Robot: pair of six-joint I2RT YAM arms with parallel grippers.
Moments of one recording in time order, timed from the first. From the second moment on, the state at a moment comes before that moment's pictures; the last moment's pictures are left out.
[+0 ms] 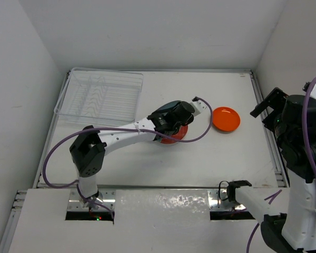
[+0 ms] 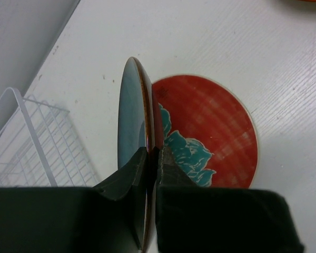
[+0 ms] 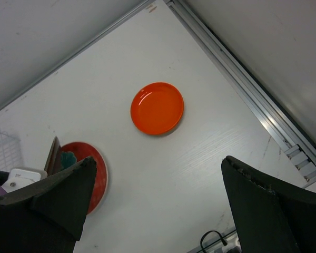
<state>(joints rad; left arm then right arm) -1.00 1.82 1.49 -0.30 -0.53 0.25 0.07 0.92 1.66 -1.25 0.46 0.51</state>
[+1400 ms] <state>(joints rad) -1.13 2.05 1.37 -0.26 -0.55 0.14 0.07 0.84 1.52 -1.11 0.39 0.51</state>
